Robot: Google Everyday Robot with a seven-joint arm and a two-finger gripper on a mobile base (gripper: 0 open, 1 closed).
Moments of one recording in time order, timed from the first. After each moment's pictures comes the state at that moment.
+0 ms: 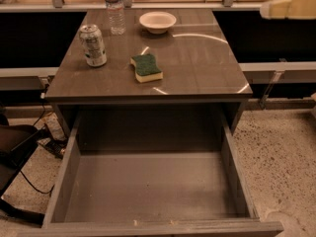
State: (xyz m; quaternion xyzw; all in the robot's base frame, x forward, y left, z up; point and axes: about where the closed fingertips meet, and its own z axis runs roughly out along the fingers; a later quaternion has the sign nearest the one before) arm 0.613 -0.291 1.085 -0.28 0.70 0.10 0.65
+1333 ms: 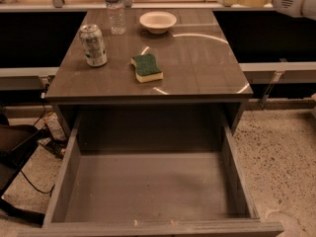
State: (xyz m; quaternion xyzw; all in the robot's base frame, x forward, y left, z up) arm 0.655 -0.212 1.097 -0.26 0.67 0.13 0.68
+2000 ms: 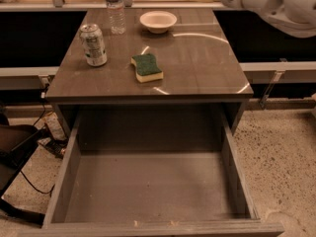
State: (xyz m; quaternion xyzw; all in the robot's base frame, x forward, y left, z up) arm 0.723 -0.129 1.085 -0.28 0.66 0.14 0.68
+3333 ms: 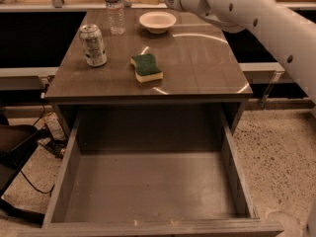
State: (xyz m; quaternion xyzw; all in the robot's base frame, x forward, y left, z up) arm 0.779 -0.001 1.053 -0.27 0.67 0.20 0.66
